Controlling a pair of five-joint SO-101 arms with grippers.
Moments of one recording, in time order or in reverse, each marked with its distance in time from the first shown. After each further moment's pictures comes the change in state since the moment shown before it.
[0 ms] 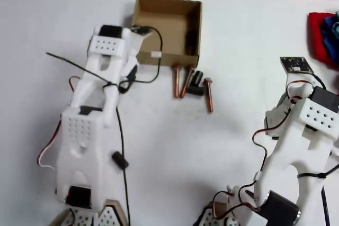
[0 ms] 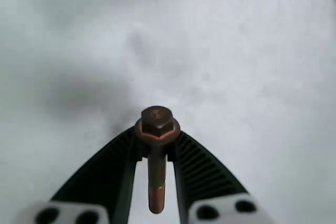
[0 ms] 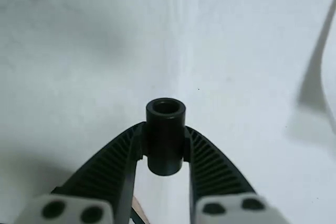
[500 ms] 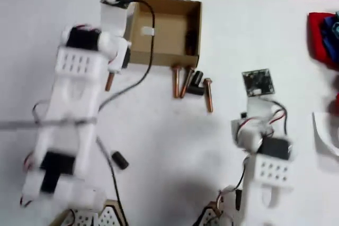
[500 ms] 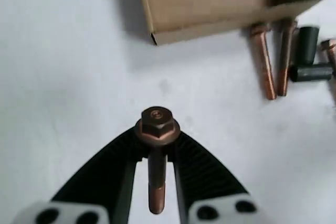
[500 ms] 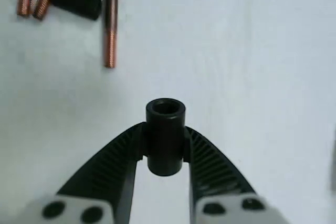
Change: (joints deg) left arm 1.7 -50.5 38.8 -23.1 13.3; right arm -20.8 -41.3 36.5 -24.7 -14.6
